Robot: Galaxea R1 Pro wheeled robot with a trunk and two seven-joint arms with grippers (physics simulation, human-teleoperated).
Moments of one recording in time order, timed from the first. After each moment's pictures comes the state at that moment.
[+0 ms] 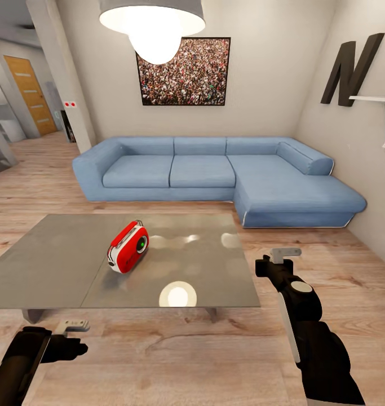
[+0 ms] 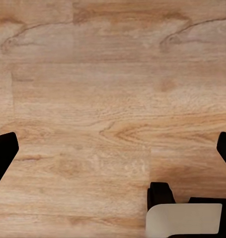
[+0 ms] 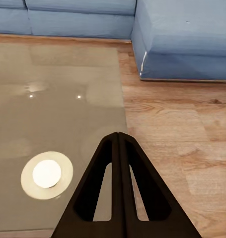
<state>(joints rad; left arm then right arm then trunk) -0.31 0.20 0.26 -1.22 -0.42 0.98 -0.53 -0.42 0.08 -0.06 -1.60 0.19 0.66 0.03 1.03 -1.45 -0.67</state>
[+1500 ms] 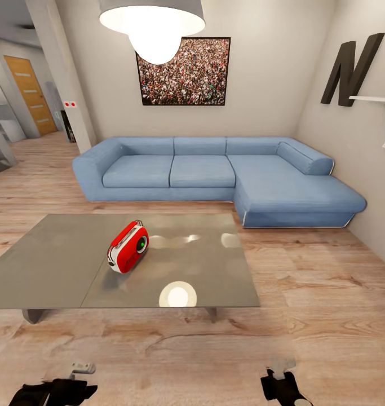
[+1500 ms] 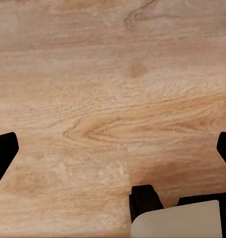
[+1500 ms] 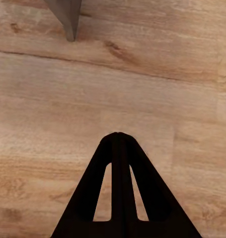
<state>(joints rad) -0.31 0.17 0.38 -0.67 -0.41 0.37 -0.51 -0.42 -0.05 -0.06 -0.23 0.20 -0.23 0.04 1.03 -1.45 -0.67</state>
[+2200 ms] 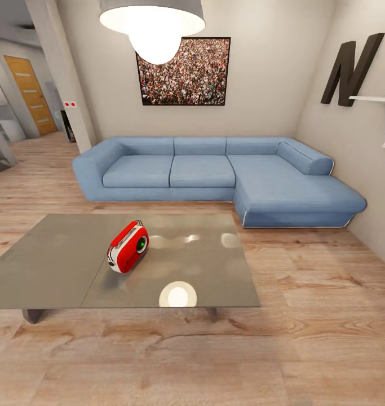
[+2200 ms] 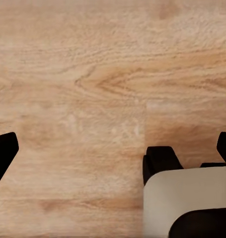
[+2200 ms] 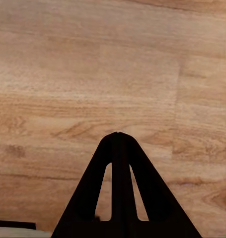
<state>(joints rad) -0.31 0.21 0.43 -0.28 -0.41 0.10 -0.31 -0.38 -0.08 -0.06 -0.02 0.17 -0.33 0.03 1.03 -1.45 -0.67</state>
